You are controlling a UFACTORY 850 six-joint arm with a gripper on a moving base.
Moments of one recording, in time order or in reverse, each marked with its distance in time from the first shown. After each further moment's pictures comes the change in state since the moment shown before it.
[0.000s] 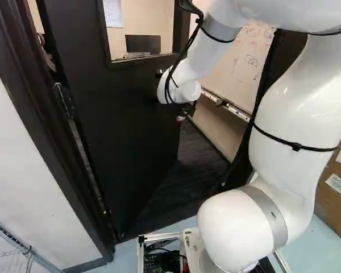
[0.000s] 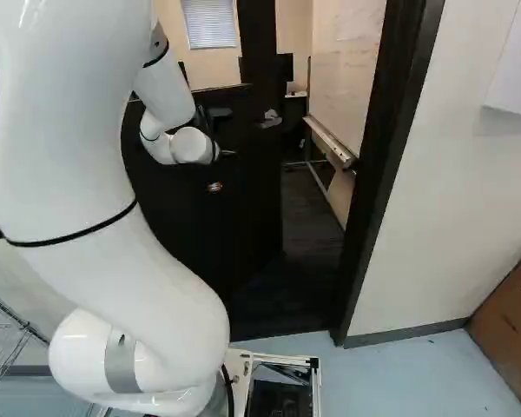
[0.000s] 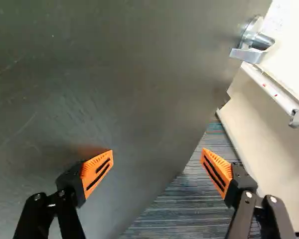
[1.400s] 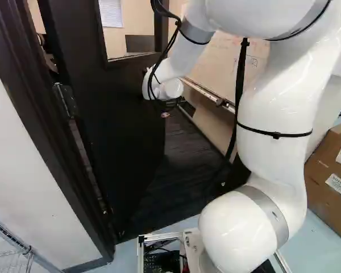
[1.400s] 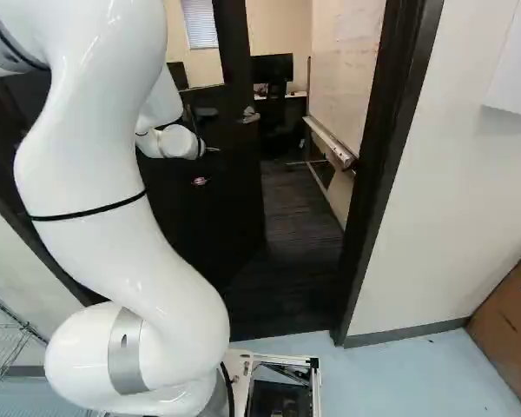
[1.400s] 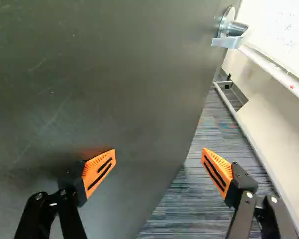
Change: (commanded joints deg) arm 6.6 -7.8 -8.7 5.8 0.0 0.0
